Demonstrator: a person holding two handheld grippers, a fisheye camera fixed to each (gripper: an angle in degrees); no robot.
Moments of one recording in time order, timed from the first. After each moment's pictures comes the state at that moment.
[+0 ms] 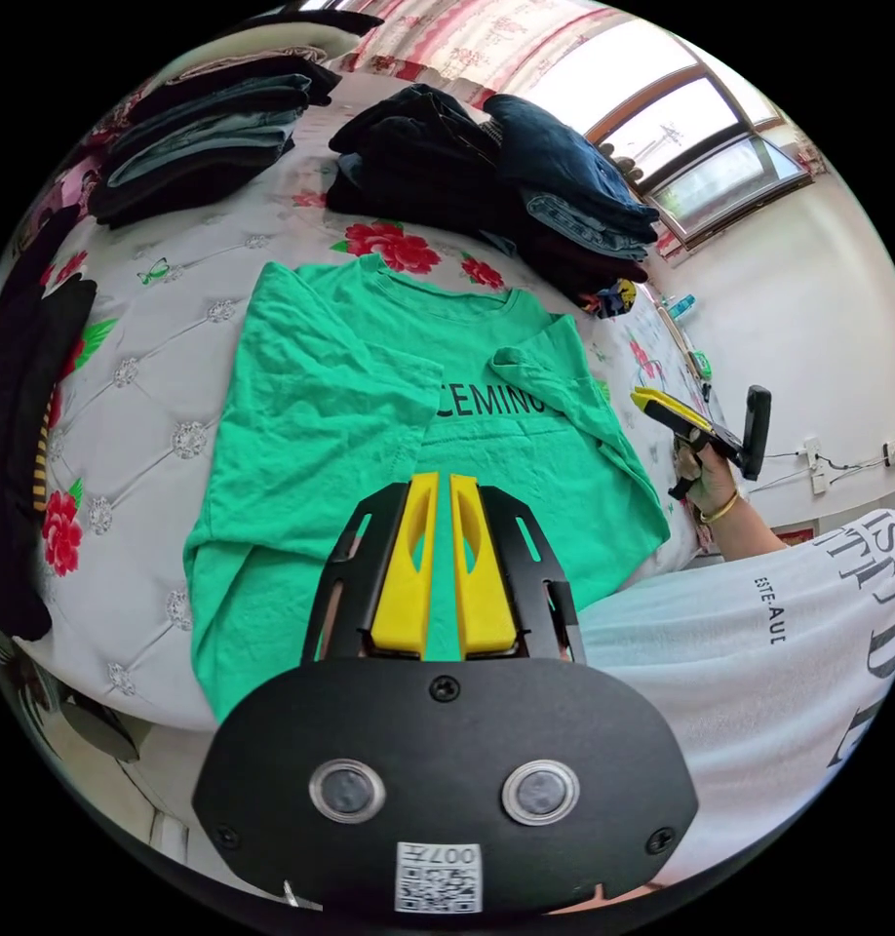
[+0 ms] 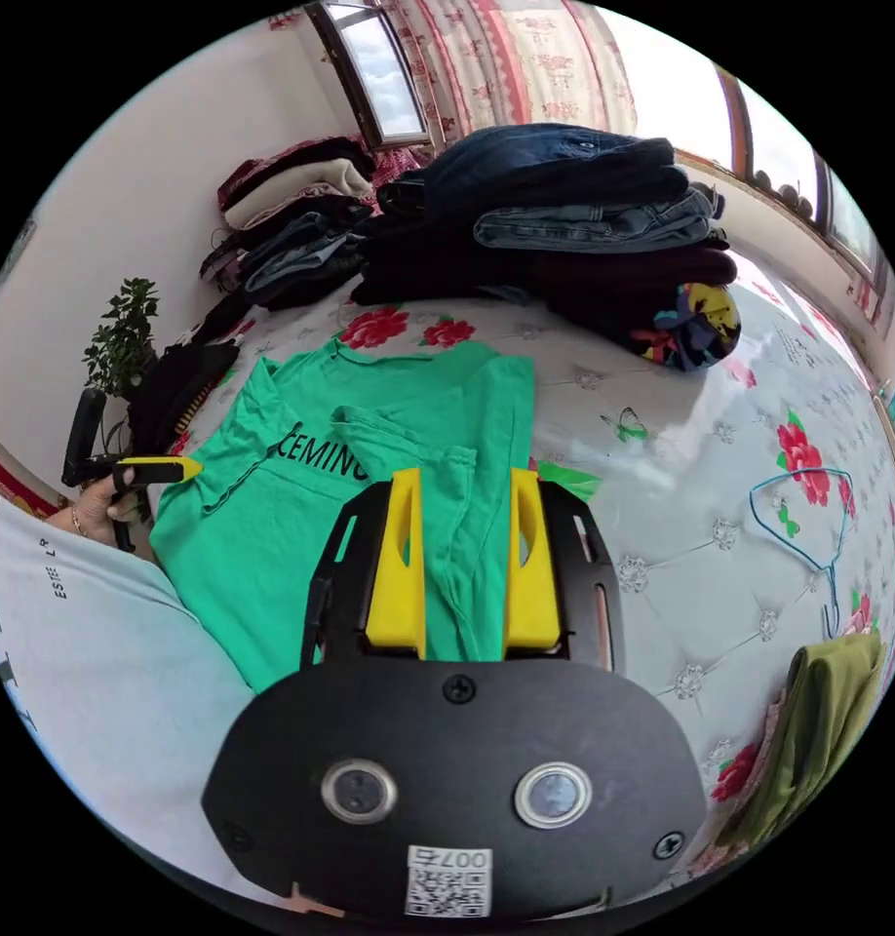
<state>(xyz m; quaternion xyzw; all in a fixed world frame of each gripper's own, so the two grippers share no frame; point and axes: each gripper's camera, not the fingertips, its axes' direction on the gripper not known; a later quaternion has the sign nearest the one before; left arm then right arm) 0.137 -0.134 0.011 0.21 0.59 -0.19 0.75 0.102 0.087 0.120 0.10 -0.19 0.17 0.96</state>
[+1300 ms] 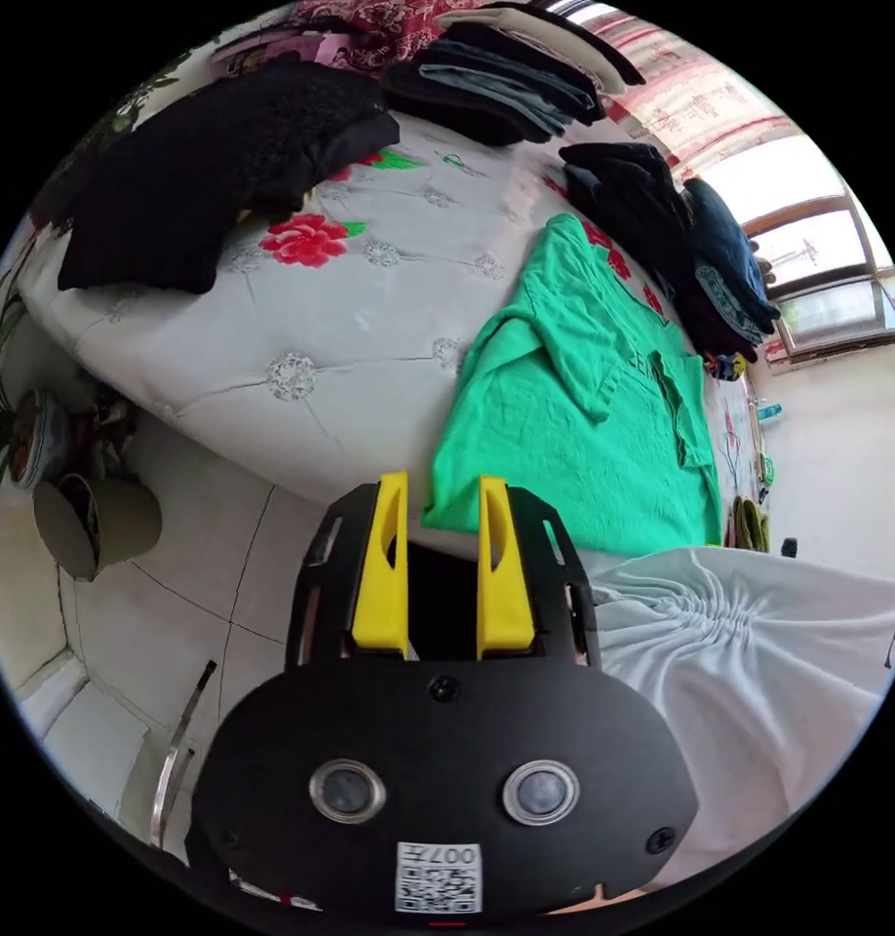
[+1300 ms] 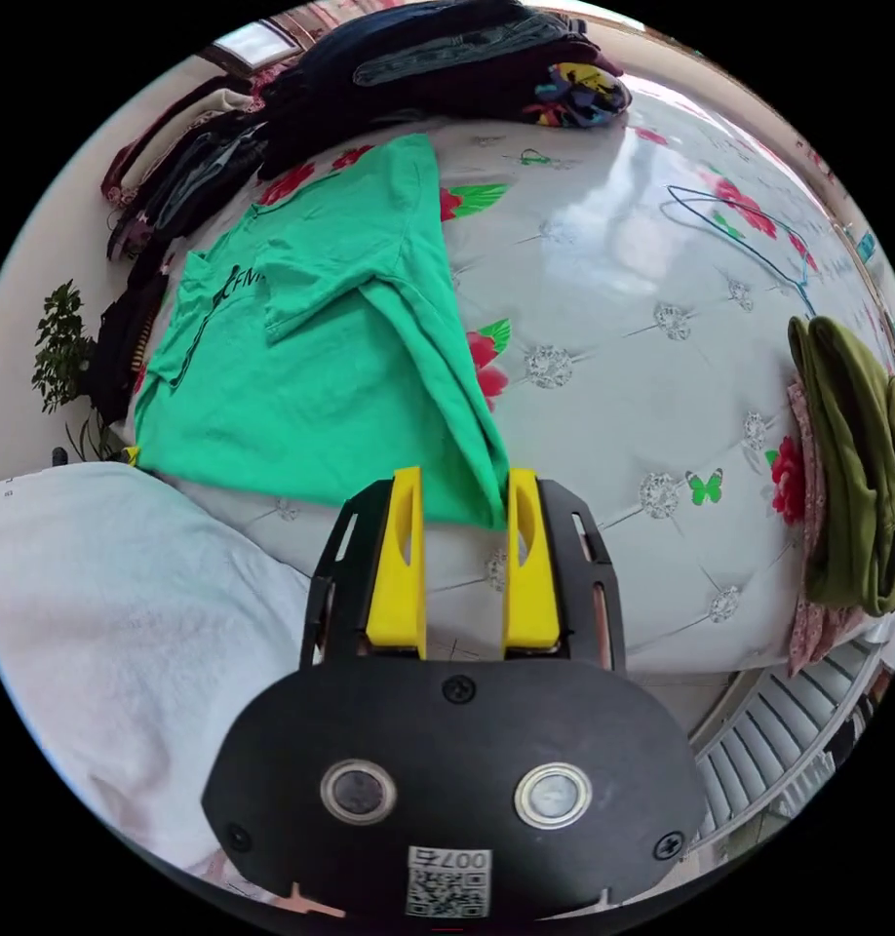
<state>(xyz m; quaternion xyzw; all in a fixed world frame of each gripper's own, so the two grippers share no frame) 0.060 0.059 0.101 0.08 0.58 -0.35 0.74 0.106 0.213 0.122 -0.12 -0.21 0.26 0.93</state>
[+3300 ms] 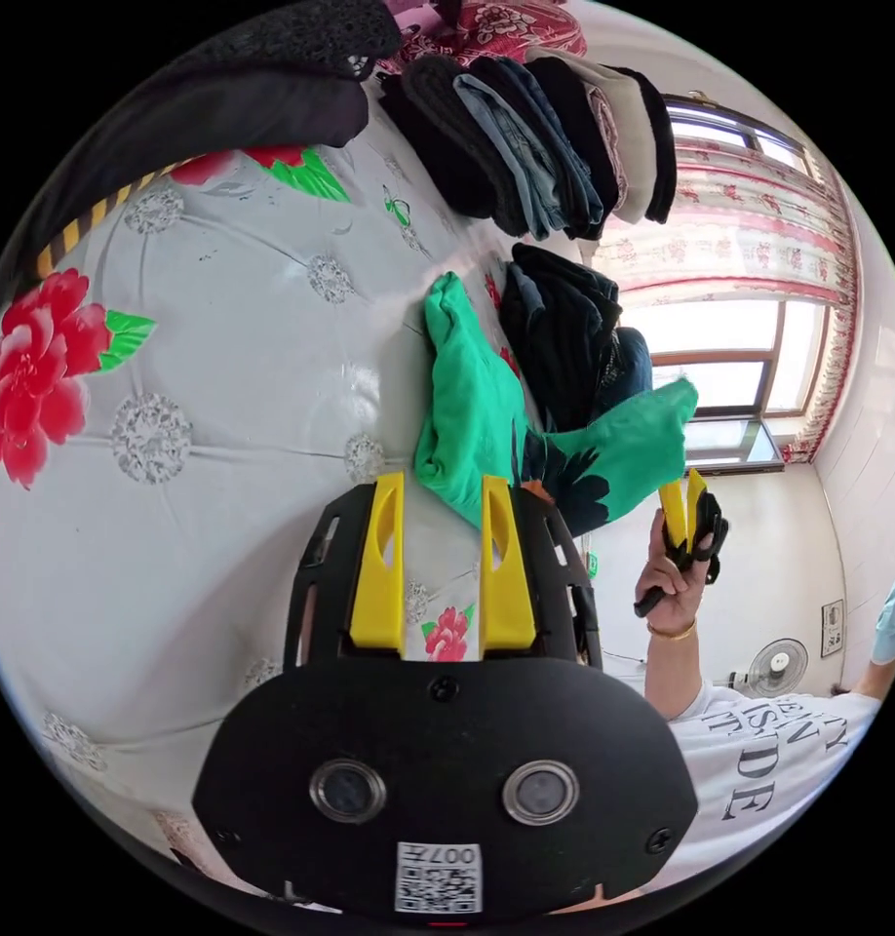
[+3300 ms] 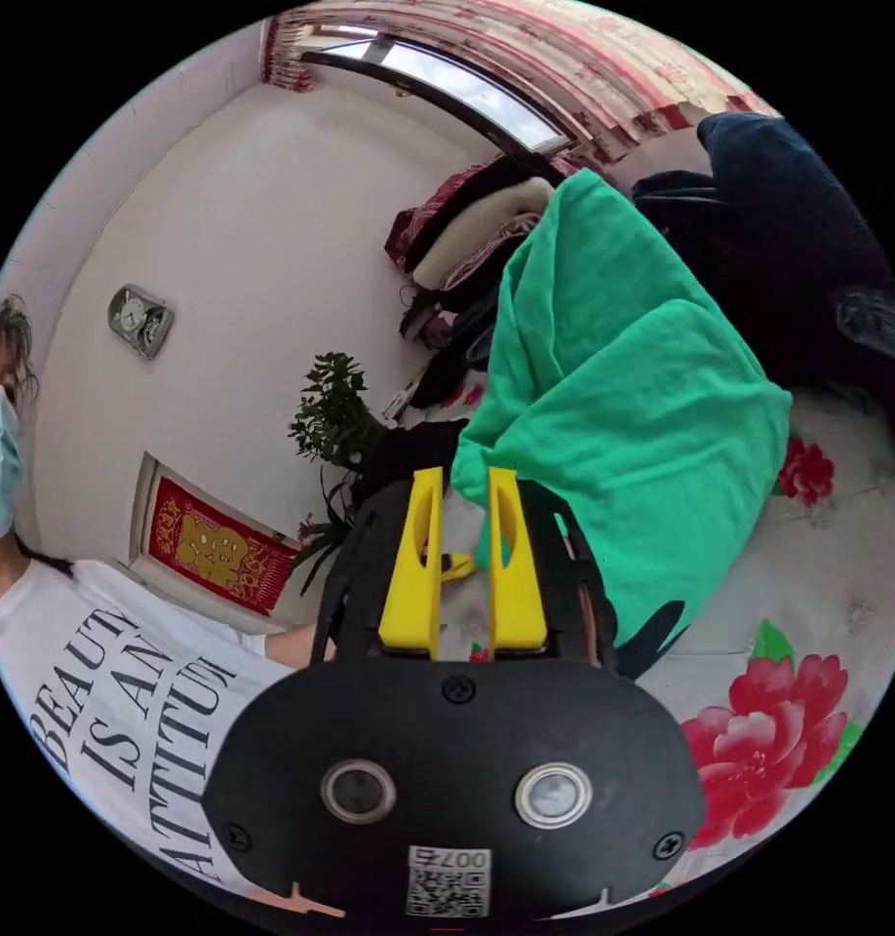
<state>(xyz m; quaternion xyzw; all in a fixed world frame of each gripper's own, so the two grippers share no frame) -0.153 0.009 0.235 0.19 0.74 -0.42 0.49 0.116 -0.057 0.240 0.18 -0.52 0.11 0.83</state>
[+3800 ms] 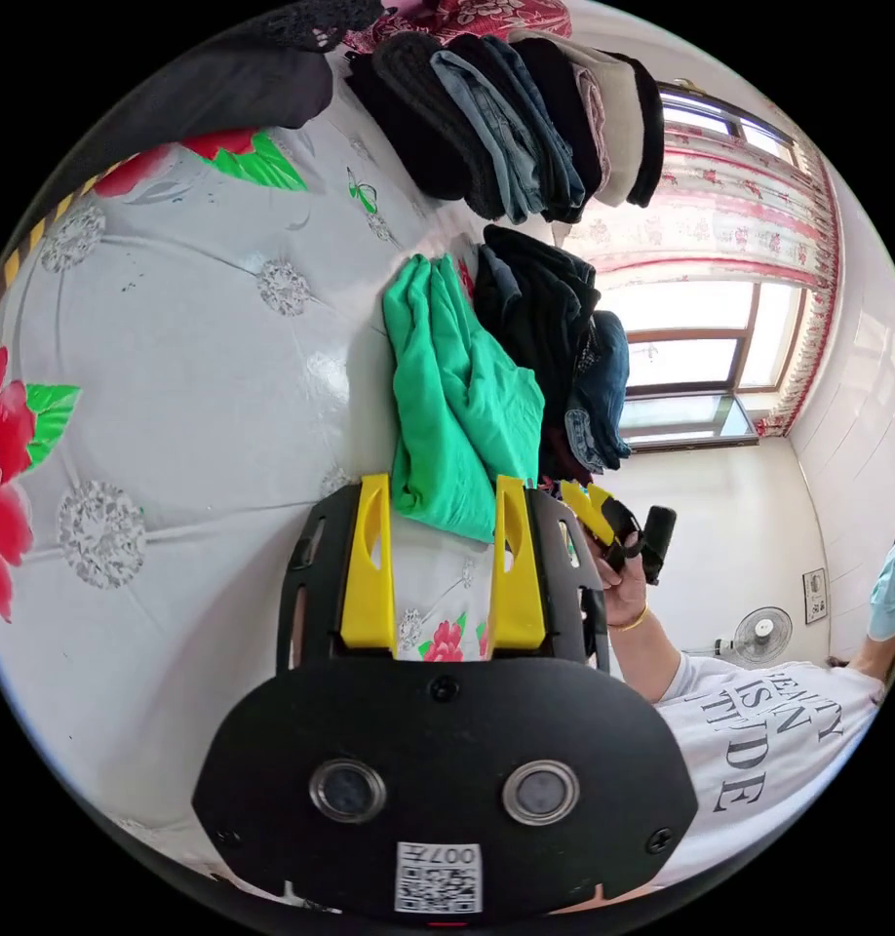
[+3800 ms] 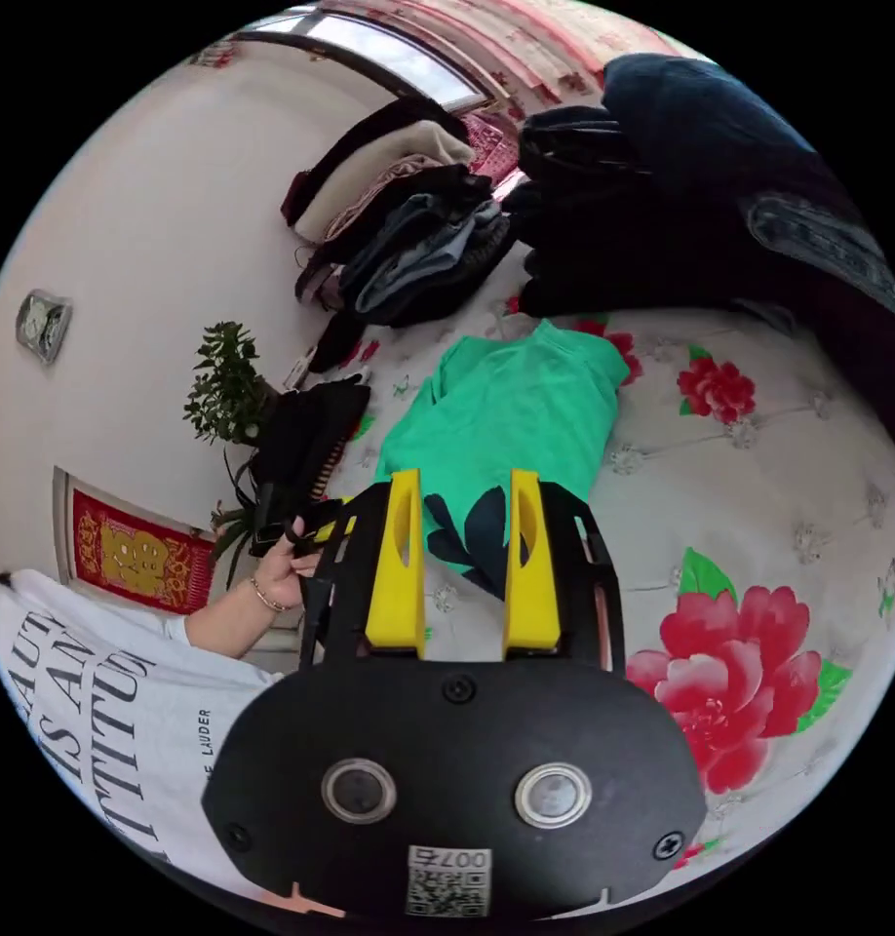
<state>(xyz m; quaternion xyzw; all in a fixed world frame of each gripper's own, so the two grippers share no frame) -0.160 -0.006 0.267 0.21 0.77 -0.37 0.48 0.028 -0.047 0.322 0.09 -0.41 0.15 0.90</state>
